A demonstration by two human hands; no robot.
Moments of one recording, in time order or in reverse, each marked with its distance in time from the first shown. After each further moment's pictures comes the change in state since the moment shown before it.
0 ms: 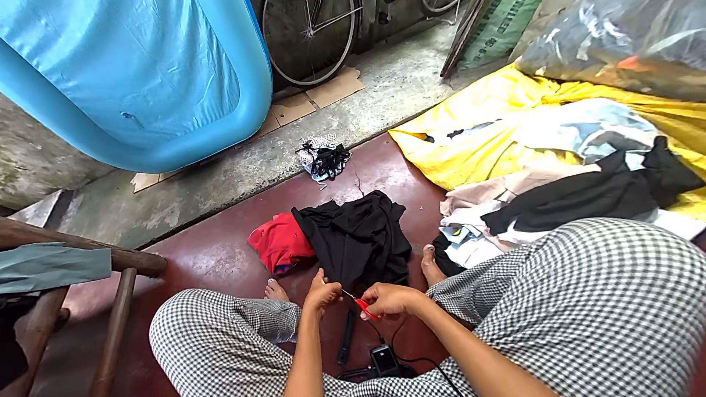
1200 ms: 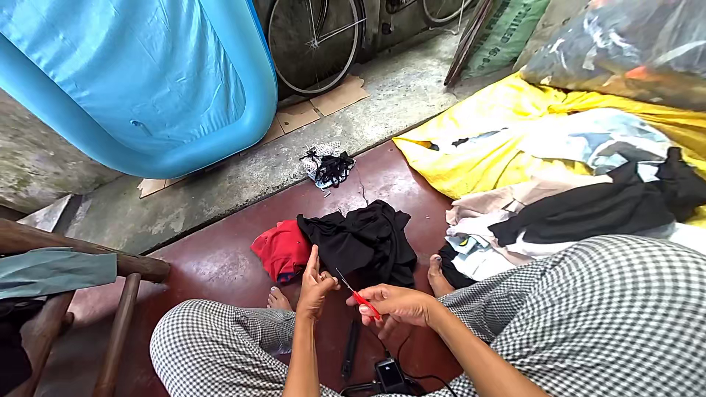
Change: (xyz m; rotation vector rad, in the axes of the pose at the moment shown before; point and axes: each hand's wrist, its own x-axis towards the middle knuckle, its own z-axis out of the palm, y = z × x) left_hand -0.020 0.042 -0.012 -0.308 -0.132 0.580; right_hand -0.027 -0.017 -0.011 0.558 -0.164 -0.311
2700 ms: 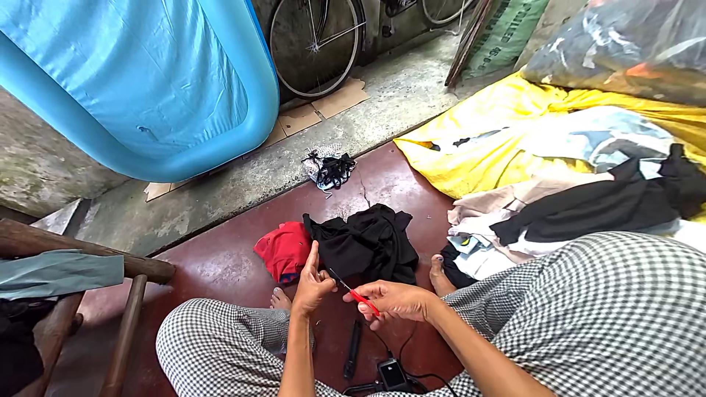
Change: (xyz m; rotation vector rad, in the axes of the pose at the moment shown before) left_hand -0.003 0.026 -0.001 0.163 -0.127 0.046; right_hand 0.000 -0.011 0.003 -0.042 -0.022 -0.062
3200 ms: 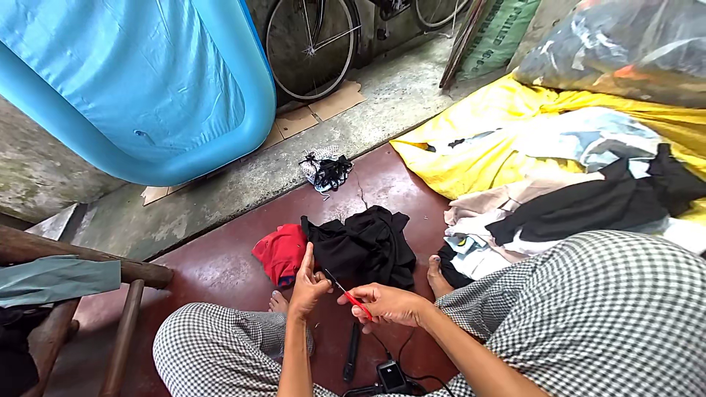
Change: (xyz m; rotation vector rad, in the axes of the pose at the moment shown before) left_hand 0.002 0.000 -0.004 -0.003 0.028 0.003; right_hand 0.006 0.001 0.010 -0.014 0.033 -0.064
